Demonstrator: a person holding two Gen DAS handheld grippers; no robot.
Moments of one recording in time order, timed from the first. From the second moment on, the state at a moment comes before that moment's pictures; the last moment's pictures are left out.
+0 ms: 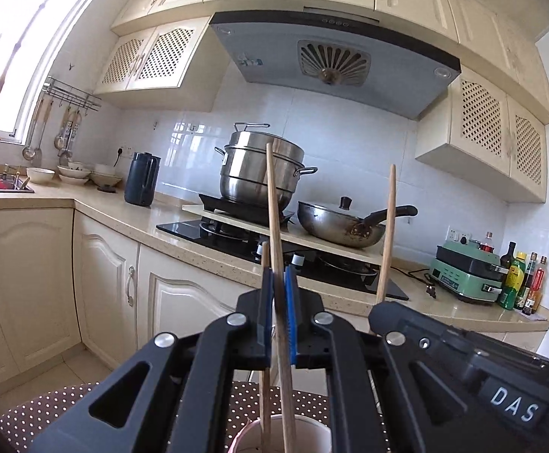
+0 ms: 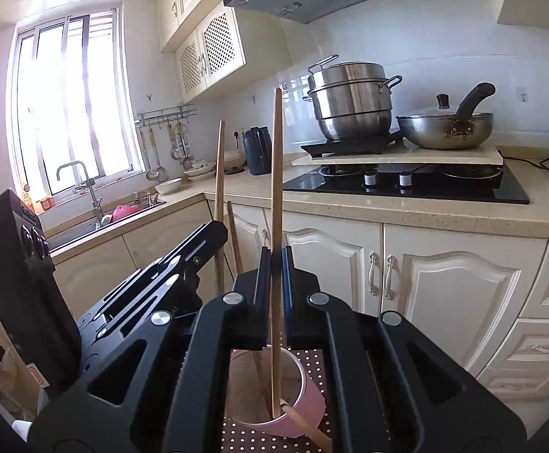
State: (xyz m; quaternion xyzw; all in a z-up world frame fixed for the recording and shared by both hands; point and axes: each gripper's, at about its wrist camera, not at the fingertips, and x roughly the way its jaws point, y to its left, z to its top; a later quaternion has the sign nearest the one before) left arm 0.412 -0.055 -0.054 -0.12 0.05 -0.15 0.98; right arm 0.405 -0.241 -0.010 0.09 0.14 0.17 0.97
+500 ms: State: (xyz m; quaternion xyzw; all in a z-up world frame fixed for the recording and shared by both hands) left arm 0.413 -0.061 -0.056 -0.11 0.01 -0.13 0.99; right arm 0.401 -0.244 -0.017 0.08 0.14 0.18 0.97
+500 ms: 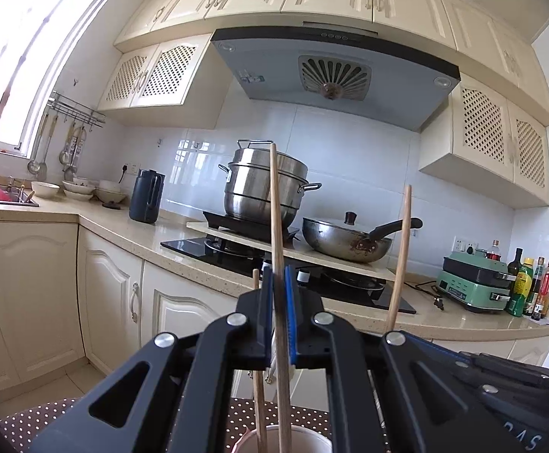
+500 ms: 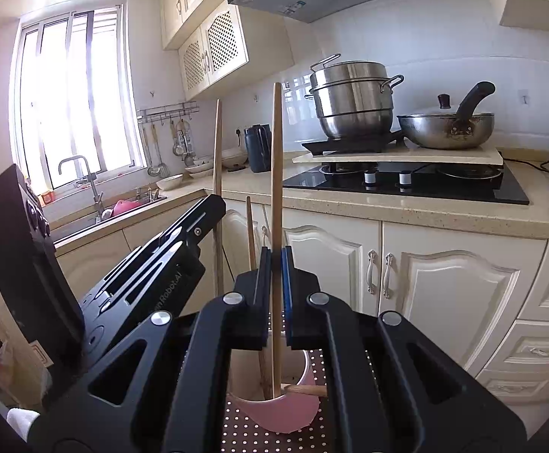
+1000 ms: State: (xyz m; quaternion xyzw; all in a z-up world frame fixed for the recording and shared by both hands) left arm 0.413 -0.068 -0.077 -0.09 0.05 -0.14 0.99; right arm 0.401 -0.246 -0.020 0.08 0.14 0.18 0.97
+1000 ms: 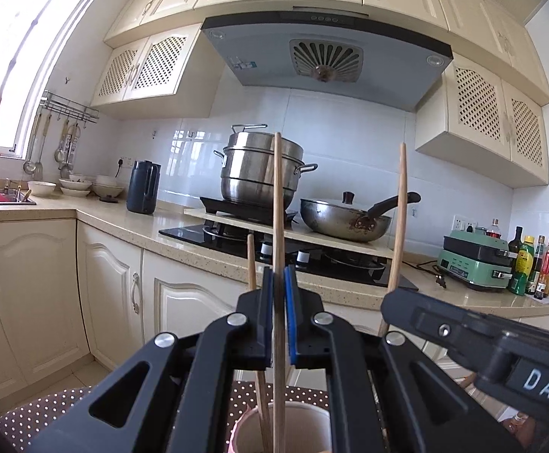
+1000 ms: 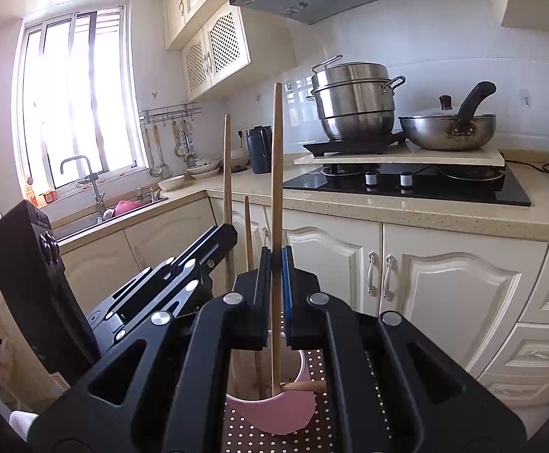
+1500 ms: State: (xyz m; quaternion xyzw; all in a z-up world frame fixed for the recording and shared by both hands) left arm 0.391 -0.054 -0.086 -0.08 0.13 -0.17 0.97; right arm 0.389 -0.239 -0.026 0.08 0.18 0.18 0.96
